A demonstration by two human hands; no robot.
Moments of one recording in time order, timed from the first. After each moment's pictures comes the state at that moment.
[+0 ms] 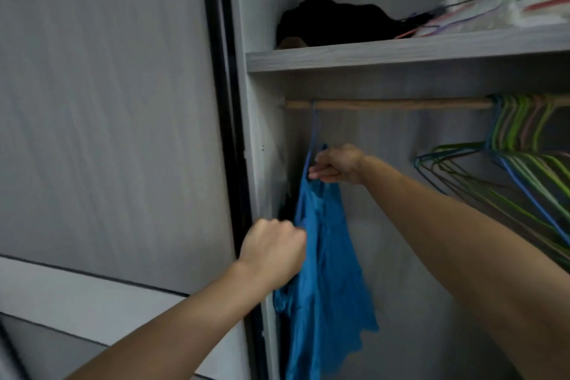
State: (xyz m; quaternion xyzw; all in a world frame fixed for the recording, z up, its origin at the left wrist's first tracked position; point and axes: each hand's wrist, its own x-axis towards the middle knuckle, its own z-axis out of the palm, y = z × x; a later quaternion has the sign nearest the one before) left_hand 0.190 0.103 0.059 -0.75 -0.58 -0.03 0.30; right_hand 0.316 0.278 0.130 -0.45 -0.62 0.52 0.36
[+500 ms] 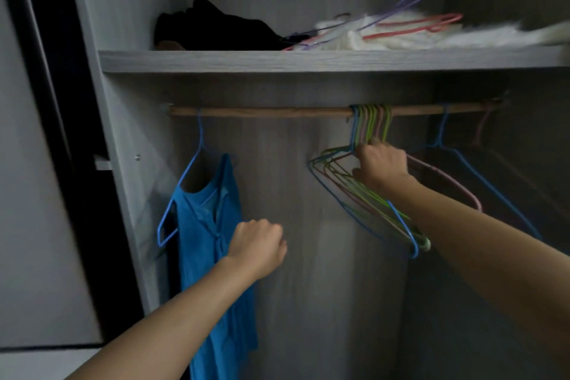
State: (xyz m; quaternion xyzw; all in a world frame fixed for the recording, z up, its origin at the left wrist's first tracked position) left_hand 0.324 0.165 0.035 -0.78 -0.57 -0.10 0.24; right_hand 0.570 0.233 0.128 -0.71 -0.64 -0.24 0.18
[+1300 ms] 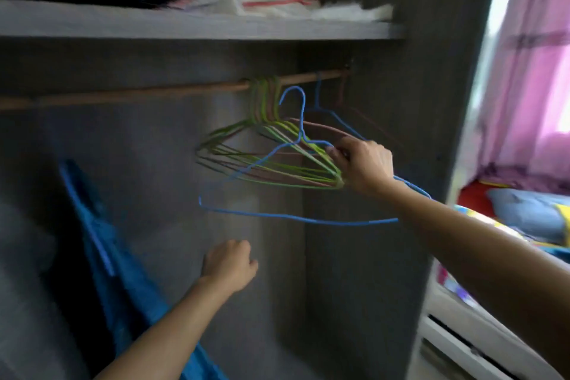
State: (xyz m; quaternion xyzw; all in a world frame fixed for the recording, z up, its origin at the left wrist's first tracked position) left_hand 0.370 0.200 -0.041 -0.89 -0.44 -0.05 0.05; right_hand 0.617 0.092 0.072 -0.78 -0.48 -0.27 0.29
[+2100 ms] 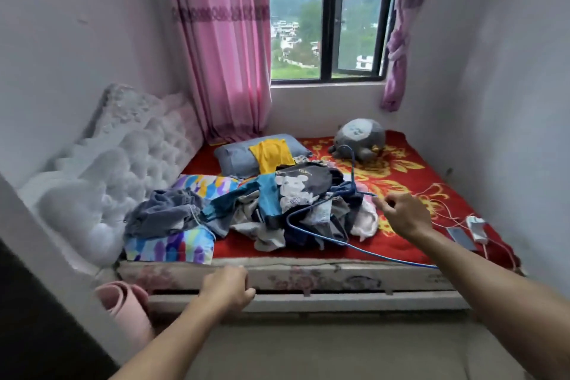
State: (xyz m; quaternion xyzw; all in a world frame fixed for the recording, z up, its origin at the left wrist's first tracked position) left_hand 0.803 -0.242 -0.152 -0.99 0.02 0.13 -0.03; right_hand 0.894 -0.603 -0.117 -0.95 0.06 -0.15 0.25
